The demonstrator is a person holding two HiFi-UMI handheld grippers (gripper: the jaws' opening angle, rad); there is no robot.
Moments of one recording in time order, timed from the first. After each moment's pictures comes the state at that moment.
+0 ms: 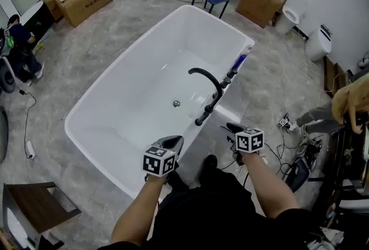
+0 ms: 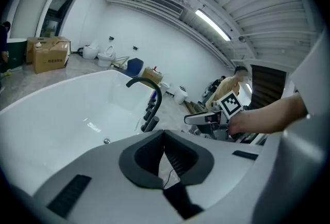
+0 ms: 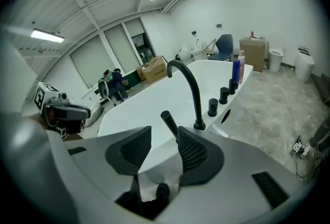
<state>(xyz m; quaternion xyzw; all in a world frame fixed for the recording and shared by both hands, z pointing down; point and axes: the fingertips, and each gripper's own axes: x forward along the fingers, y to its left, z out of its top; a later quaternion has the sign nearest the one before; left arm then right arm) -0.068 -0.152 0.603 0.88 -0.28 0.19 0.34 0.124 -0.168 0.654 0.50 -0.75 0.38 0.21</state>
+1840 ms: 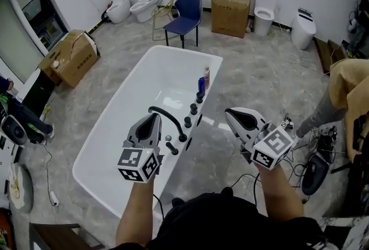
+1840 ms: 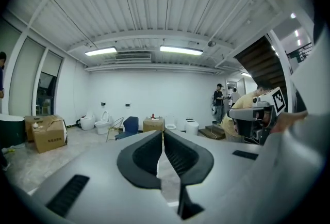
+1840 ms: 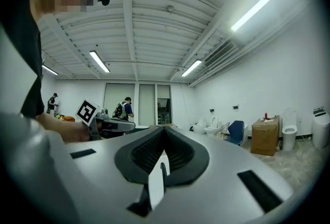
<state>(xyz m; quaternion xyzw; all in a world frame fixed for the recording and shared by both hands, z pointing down) 0.079 -0.229 0.346 0.93 -0.37 0.05 0.04 0.258 -0.143 0.330 0.50 -0.86 0.02 -0.02</state>
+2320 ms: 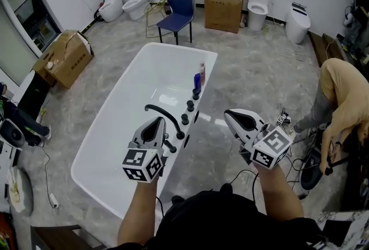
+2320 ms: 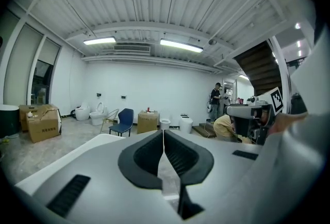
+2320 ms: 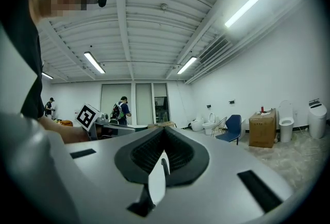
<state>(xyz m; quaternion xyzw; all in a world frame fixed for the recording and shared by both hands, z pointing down) 0.099 -0.220 0.382 0.93 -0.34 0.07 0.08 0.267 -0.132 0.350 0.52 -0.85 0.05 -0.03</state>
